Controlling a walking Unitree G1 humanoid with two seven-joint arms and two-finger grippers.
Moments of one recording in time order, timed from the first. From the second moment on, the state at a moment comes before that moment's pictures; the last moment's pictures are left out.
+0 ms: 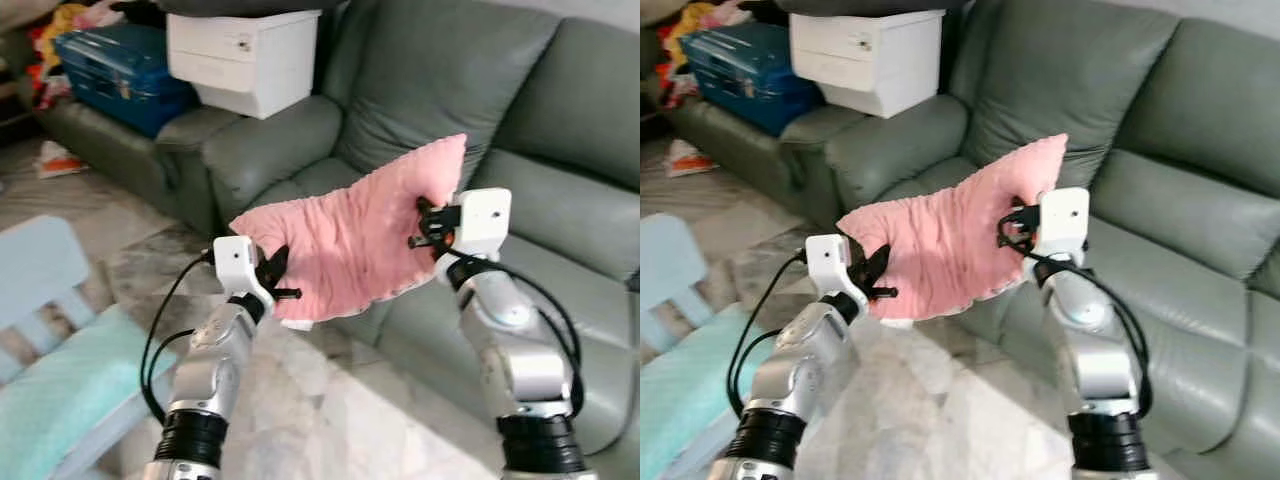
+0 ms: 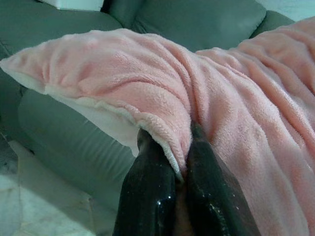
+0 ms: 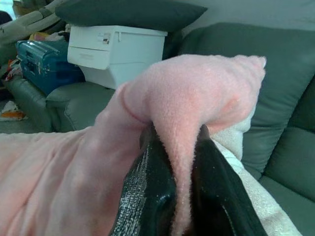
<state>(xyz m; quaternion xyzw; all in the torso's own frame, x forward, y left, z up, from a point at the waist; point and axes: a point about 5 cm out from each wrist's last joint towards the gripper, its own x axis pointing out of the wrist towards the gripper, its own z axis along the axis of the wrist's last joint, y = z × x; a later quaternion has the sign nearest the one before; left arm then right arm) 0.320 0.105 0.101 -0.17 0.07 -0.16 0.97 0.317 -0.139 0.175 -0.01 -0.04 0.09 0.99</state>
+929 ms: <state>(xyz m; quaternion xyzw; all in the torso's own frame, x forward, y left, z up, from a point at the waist) 0.320 0.103 0.105 -0.18 0.06 -0.16 0.97 0.316 -0.143 0.175 -0.01 -0.04 0.09 1.00</state>
